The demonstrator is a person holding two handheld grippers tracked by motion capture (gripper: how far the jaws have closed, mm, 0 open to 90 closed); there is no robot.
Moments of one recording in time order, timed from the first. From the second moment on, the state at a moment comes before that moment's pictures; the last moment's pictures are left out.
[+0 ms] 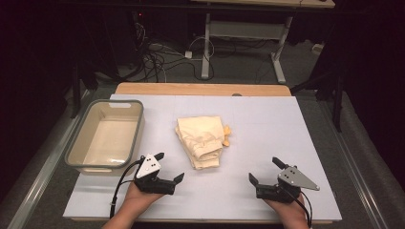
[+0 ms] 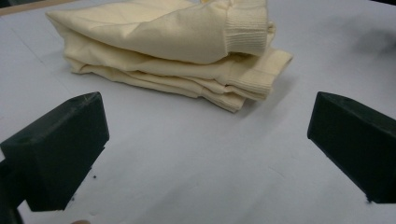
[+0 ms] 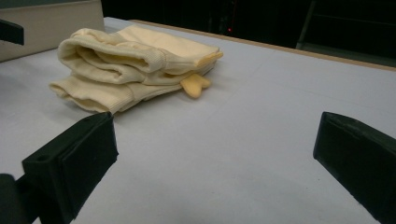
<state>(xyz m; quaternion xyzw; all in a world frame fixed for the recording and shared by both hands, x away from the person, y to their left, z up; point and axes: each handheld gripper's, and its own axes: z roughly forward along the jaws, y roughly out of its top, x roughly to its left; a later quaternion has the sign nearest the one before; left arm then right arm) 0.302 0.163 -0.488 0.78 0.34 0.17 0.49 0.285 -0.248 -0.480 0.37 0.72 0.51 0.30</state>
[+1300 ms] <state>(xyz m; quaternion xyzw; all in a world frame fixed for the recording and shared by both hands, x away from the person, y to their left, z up) 0.305 0.145 -0.491 0.83 0.33 0.16 0.43 0.279 -0.246 -0.477 0.36 0.73 0.51 0.30</state>
